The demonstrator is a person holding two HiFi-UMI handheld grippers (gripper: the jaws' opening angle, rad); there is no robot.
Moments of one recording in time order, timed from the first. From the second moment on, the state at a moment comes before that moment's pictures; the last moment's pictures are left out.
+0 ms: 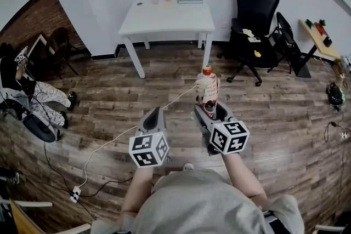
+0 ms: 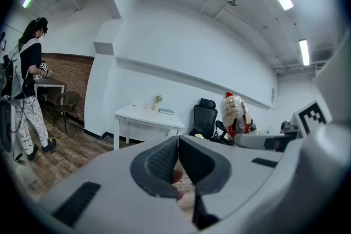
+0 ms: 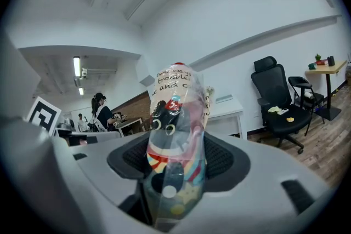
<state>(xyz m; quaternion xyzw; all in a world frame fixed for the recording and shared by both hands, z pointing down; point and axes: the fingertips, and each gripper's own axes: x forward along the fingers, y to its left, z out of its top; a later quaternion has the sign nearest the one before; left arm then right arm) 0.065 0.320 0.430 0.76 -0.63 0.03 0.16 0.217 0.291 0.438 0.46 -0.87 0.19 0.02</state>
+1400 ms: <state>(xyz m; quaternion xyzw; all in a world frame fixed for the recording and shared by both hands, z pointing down) 0.009 0.157 0.451 0.75 -0.64 0.03 0.17 0.158 0.127 0.447 0.43 -0.88 0.19 0.03</state>
